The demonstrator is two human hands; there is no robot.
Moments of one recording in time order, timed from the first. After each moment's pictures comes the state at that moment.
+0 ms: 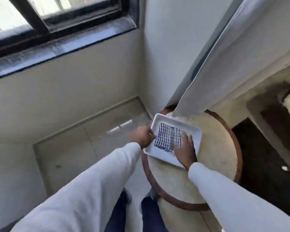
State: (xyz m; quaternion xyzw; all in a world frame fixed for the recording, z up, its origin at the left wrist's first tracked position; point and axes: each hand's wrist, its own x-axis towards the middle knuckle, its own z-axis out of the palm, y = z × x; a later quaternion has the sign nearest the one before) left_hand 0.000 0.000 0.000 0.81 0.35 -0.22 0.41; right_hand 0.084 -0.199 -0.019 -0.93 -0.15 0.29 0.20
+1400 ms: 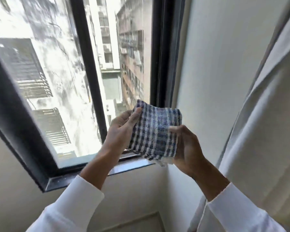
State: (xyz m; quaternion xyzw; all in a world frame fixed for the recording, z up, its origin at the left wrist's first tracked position) left_hand -0.022 0.156 0.526 0.64 0.27 0.38 0.61; right_hand 0.140 0.033 0.489 -0.37 -0.31 0.51 0.71
